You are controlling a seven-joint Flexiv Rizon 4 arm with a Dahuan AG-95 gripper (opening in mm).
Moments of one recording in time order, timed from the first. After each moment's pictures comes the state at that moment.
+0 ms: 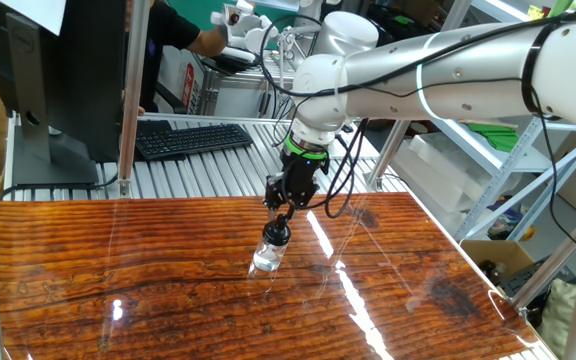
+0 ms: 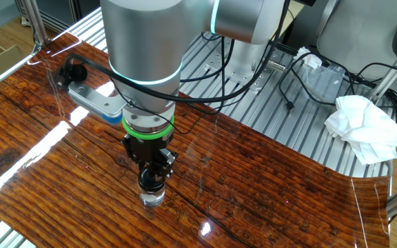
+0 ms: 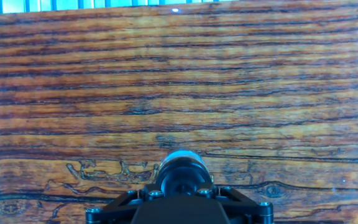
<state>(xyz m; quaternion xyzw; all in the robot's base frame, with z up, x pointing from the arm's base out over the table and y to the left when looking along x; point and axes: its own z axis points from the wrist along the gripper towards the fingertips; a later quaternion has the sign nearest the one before) 0.644 0.023 0.140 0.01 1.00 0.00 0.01</state>
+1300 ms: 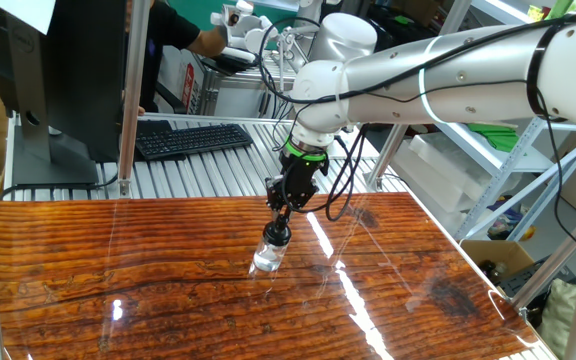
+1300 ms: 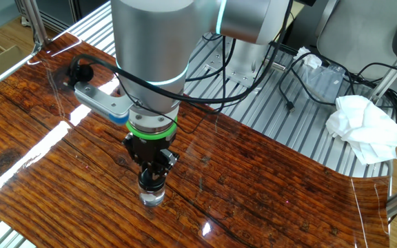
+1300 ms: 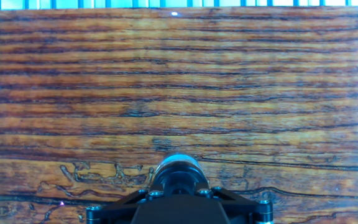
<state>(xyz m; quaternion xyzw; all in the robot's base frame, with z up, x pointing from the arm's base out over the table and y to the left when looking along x) 0.644 0.023 0.138 0.02 1.00 0.00 0.02</state>
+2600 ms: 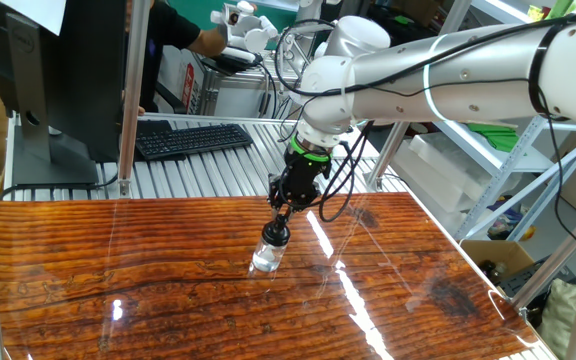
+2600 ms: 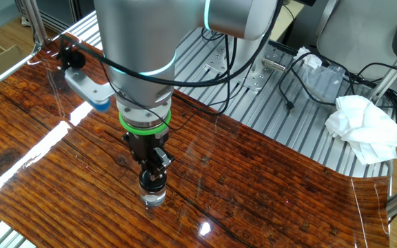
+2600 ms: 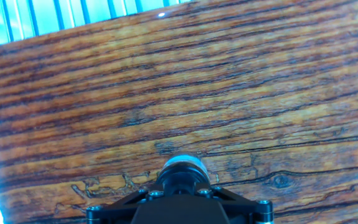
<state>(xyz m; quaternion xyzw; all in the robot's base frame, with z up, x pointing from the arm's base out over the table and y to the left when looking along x) 0.644 0.023 0.139 0.12 0.99 0.03 0.02</state>
